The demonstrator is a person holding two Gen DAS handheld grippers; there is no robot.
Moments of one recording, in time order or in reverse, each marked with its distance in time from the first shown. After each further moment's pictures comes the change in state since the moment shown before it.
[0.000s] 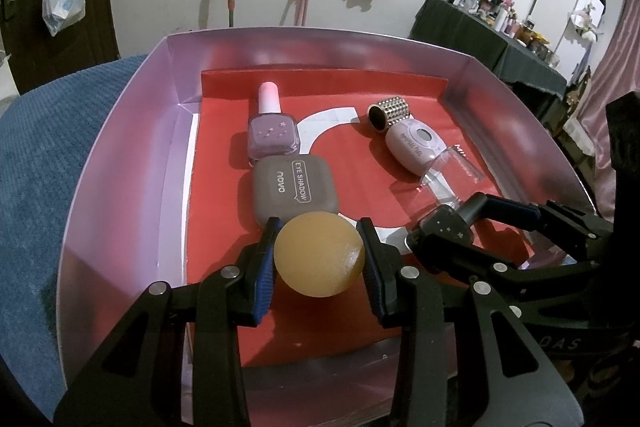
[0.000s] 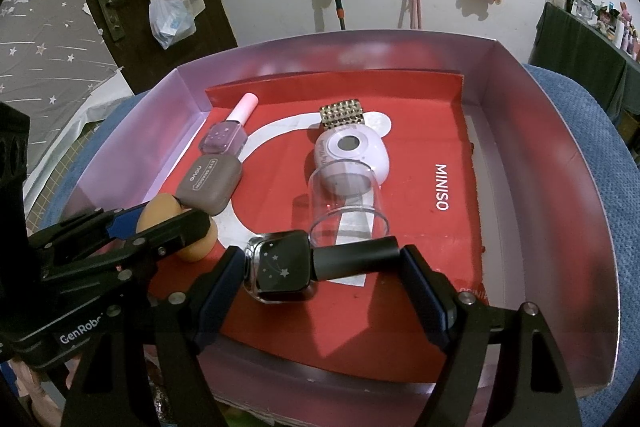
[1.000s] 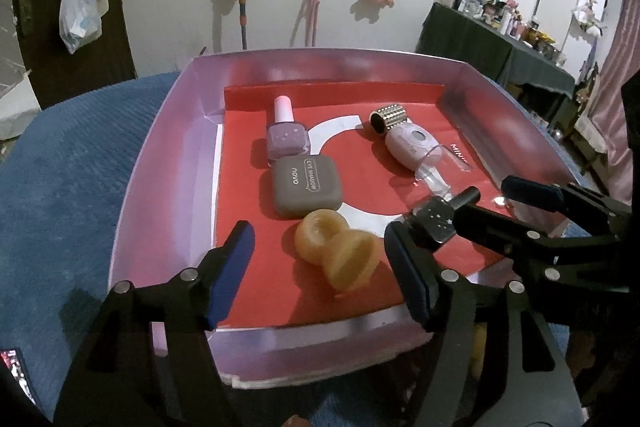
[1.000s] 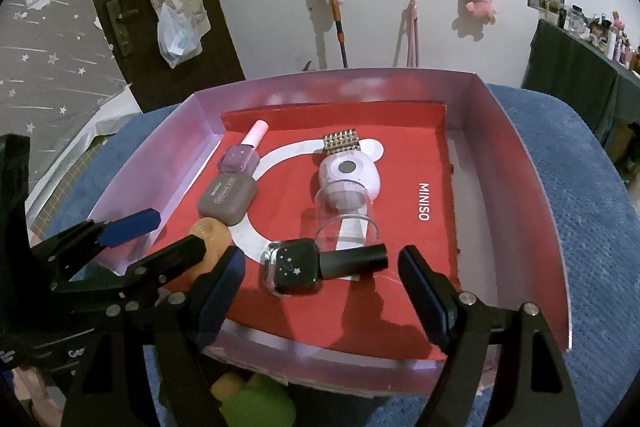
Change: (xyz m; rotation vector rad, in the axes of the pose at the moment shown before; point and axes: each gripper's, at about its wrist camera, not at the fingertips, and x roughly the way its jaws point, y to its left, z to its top) left arm -0.028 -0.007 -0.012 0.033 -0.062 0.071; right arm -0.038 -0.001 -0.008 -0.005 -0.085 -0.003
